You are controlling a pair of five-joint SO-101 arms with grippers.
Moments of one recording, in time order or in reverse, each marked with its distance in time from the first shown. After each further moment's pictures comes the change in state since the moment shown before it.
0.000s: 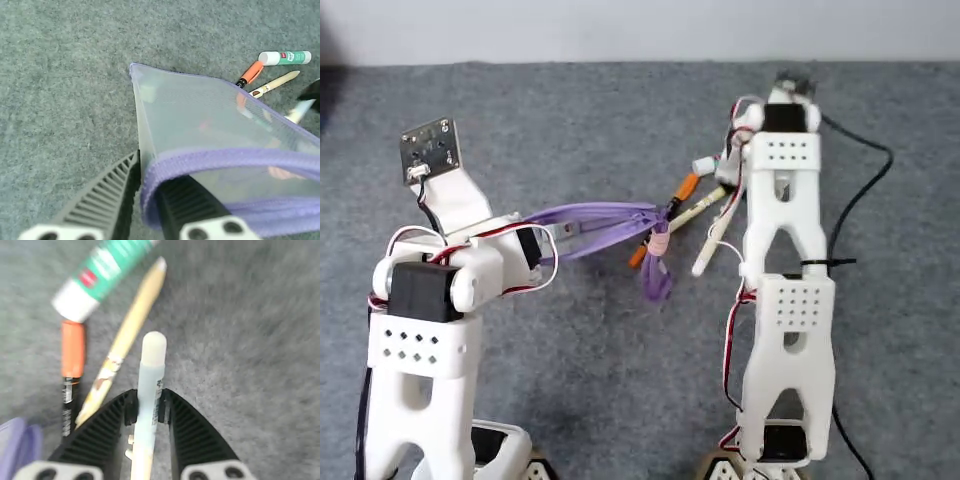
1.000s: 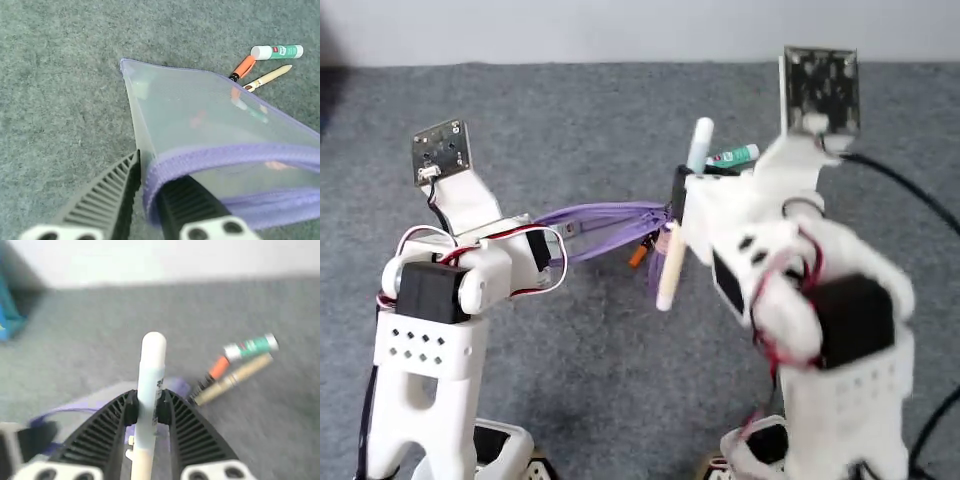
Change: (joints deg) left arm 2.5 0.0 0.0 0.0 1.7; right arm -21.1 -89.3 60.7 -18.7 3.6
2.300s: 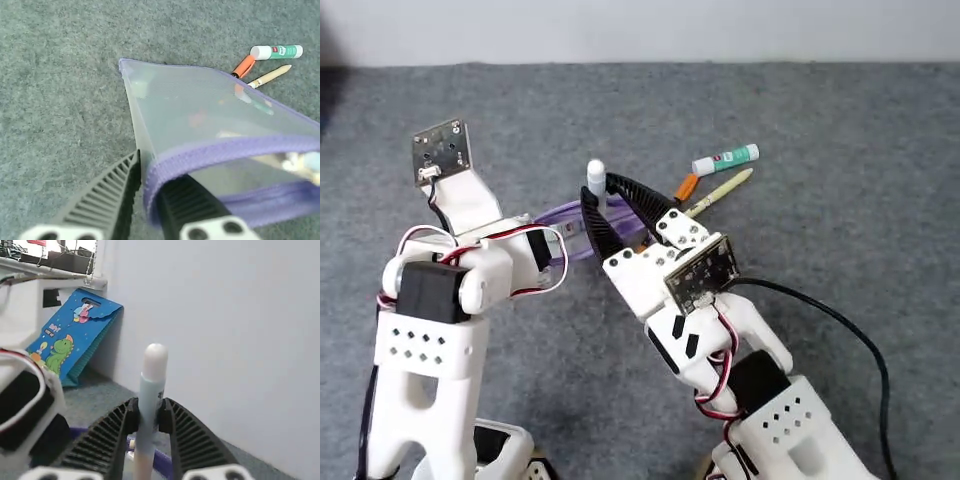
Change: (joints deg) left arm 0.1 0.0 0.0 0.0 0.2; right arm -14.2 -25.1 66.5 -72.1 27.1
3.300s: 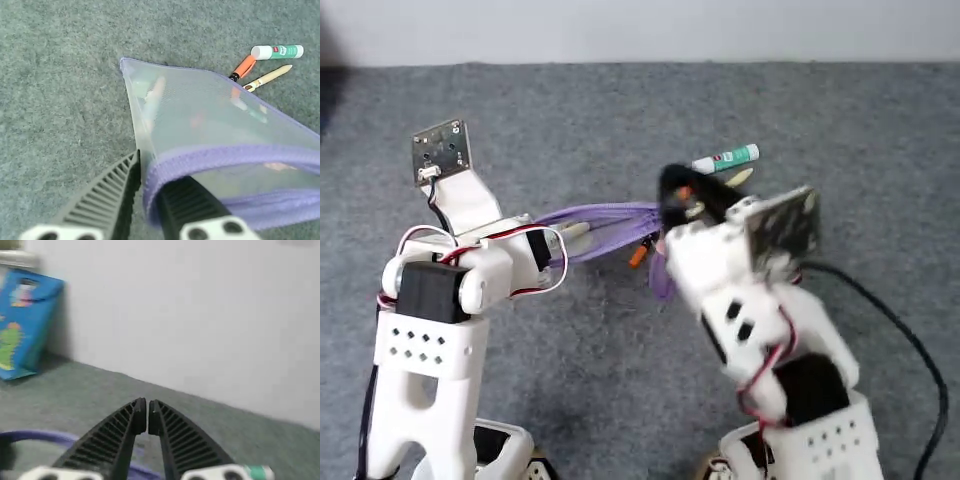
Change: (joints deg) left arm 0.0 0.0 0.0 0.0 0.0; right arm 16.4 -0.3 -17.7 27.1 -9.3
